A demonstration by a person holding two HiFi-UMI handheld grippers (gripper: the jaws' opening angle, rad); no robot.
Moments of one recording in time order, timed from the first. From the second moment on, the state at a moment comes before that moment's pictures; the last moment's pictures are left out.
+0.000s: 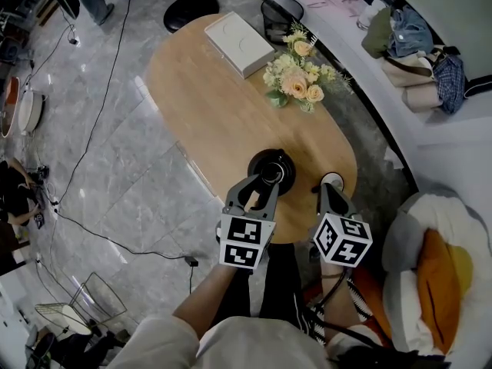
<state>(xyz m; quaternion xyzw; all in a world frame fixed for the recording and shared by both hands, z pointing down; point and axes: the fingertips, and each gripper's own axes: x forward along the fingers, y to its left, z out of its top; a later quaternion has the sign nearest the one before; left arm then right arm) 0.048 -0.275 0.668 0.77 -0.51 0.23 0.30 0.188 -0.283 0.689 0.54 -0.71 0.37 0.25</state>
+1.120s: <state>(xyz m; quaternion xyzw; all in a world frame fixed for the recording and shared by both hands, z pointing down) 0.023 -0.264 0.582 0.77 -0.55 0.19 0.26 0.167 -0.284 0.604 0.53 -0.75 0.32 0.23</state>
